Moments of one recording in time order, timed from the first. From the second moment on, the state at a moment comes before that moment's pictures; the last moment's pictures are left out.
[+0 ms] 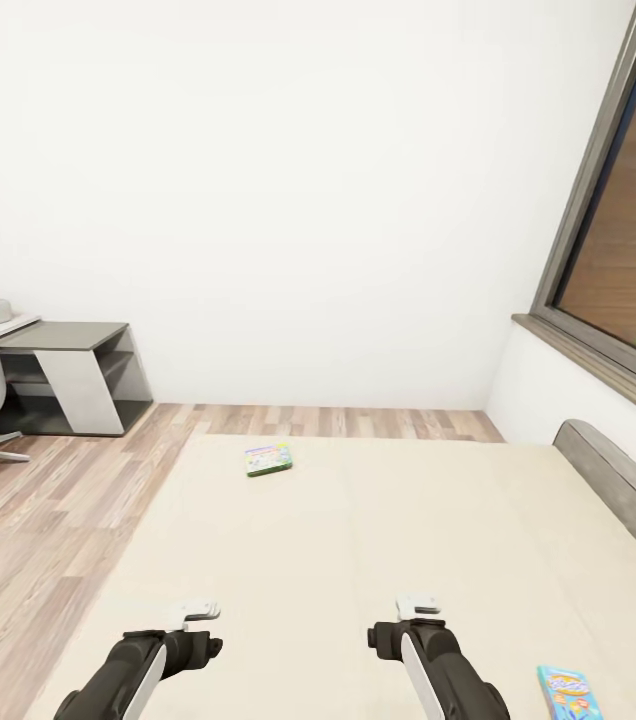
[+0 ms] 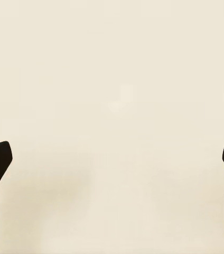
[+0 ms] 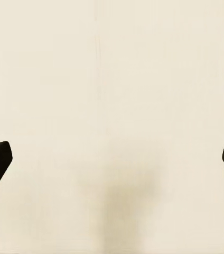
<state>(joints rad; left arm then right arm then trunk) -0.38 0.03 0.04 -0.70 0.02 0.52 -0.12 -0.36 0.17 0.00 -0.81 -0.03 0.61 -0.15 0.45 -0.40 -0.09</state>
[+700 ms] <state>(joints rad) -0.38 0.03 0.04 -0.70 0.02 0.52 -0.12 -0.36 0.17 0.00 -0.81 -0.03 0.61 -0.15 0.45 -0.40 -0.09</state>
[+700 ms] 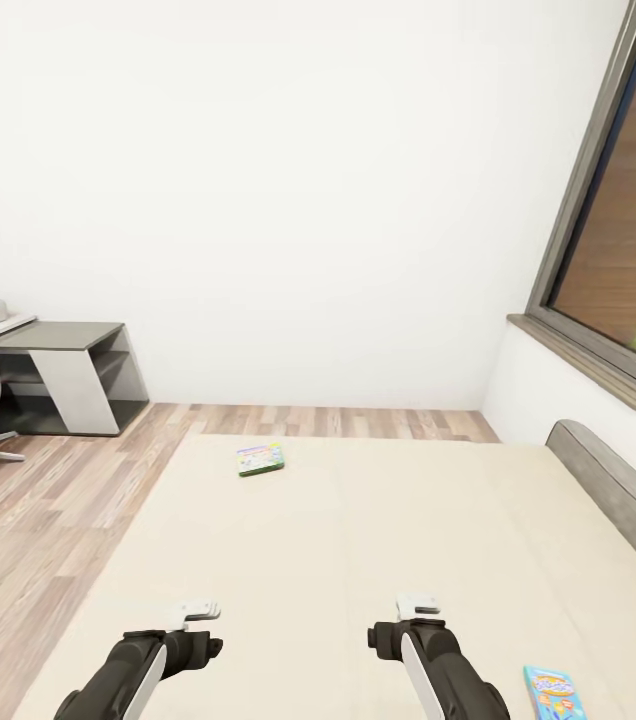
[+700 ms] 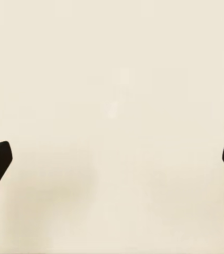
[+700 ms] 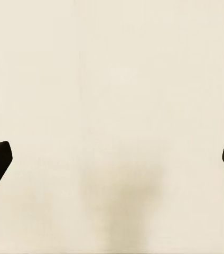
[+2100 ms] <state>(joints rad) -0.38 0.03 0.04 -0.70 0.02 0.52 -0.12 -0.36 0.17 0.00 -0.81 -0.03 0.61 -0.15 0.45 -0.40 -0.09</state>
